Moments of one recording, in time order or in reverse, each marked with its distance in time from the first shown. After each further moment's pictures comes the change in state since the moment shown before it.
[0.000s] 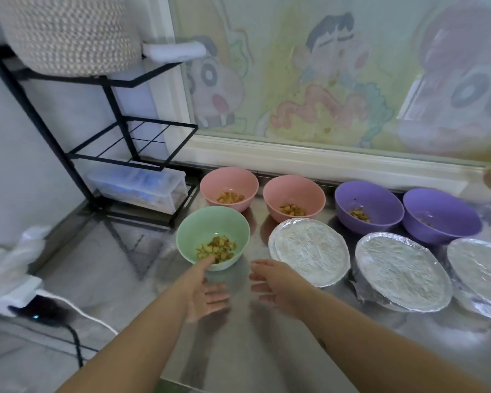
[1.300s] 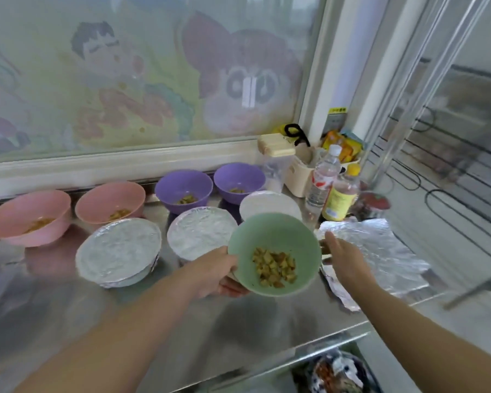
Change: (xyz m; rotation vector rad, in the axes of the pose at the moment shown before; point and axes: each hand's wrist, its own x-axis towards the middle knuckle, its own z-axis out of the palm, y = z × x) left_hand -0.101 -0.142 0.314 0.947 -0.573 0.189; right_hand -0.201 0.164 -0.361 -0.068 0.999 -0.225
